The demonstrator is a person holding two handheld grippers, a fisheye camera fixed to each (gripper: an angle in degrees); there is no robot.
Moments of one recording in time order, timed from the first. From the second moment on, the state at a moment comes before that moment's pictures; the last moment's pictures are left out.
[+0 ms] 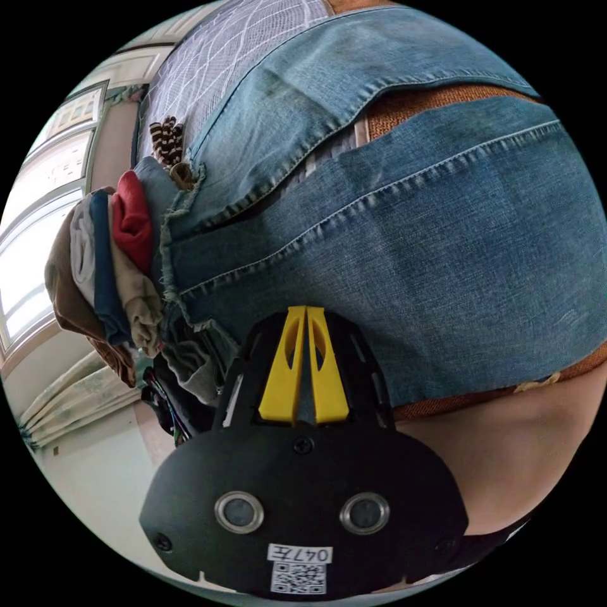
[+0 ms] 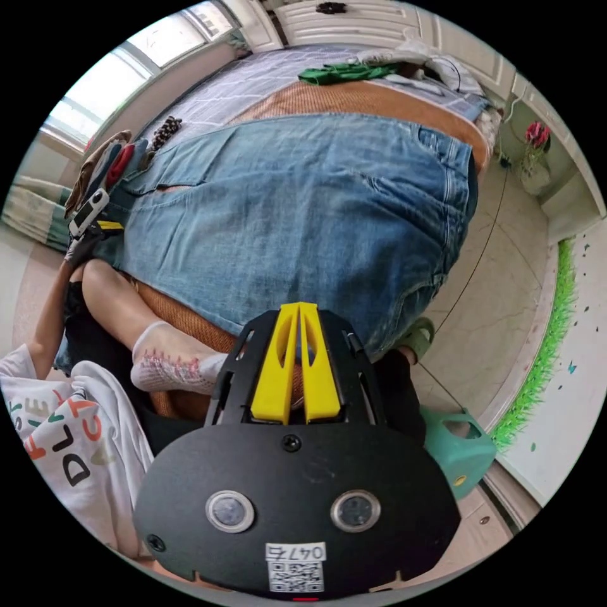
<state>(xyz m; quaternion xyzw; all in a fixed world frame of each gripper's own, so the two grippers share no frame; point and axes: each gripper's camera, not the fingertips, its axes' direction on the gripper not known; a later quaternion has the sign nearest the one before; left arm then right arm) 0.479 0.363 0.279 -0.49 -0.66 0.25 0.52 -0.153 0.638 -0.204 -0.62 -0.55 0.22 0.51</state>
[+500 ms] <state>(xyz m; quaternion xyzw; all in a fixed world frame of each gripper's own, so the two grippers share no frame) 0.525 0.346 0.299 -0.42 -0.69 0.31 0.50 -0.188 0.605 -0.219 -0.63 -0.56 0.15 0.52</state>
